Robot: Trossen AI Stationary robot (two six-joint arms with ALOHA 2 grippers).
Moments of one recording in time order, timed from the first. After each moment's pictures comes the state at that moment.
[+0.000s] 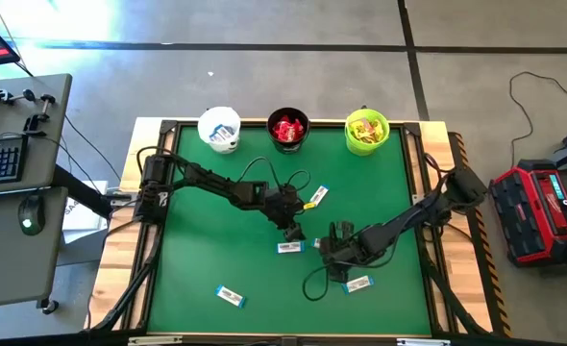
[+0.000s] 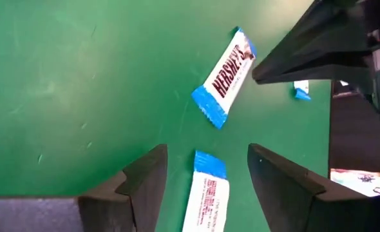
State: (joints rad) left arm 0.02 2.02 1.11 0.14 0.40 -0.70; right arm 0.48 1.74 0.97 -0.49 0.26 0.59
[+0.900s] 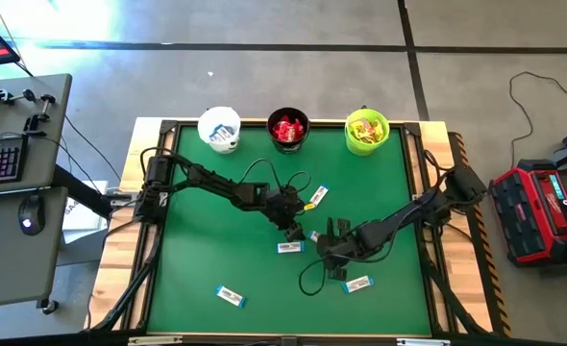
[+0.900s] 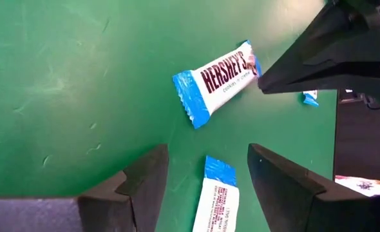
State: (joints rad) left arm 0.02 2.05 1.11 0.17 0.39 -0.73; right arm 0.43 1.74 0.96 -0.46 0.21 0.51
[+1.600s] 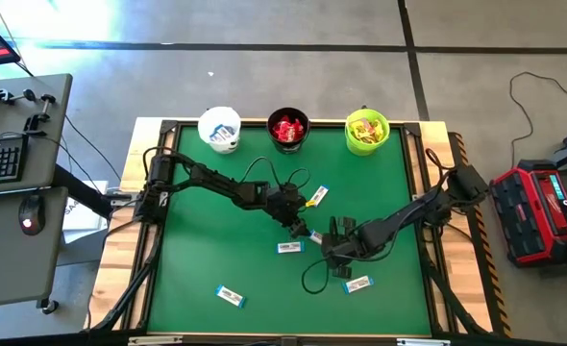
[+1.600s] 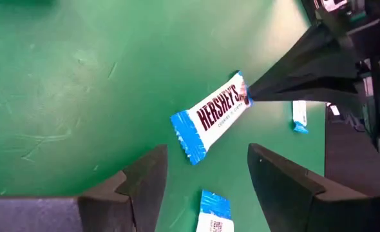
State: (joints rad) left arm 0.03 2.10 1.11 0.26 0.37 -0.78; right arm 0.43 1.72 0.95 -0.54 0.20 0.54
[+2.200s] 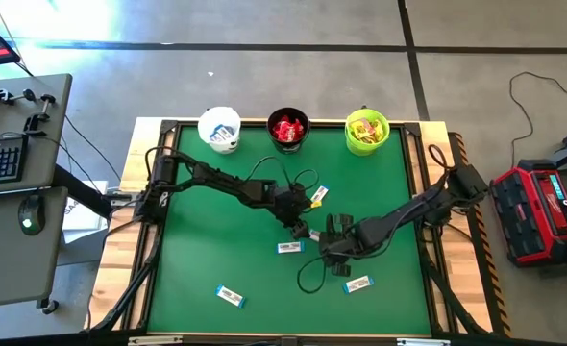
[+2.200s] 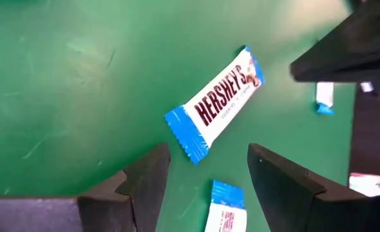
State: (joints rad) left arm 0.03 2.11 1.24 0.00 0.38 -0.68; right arm 0.42 1.72 1.05 -0.67 0.21 0.47
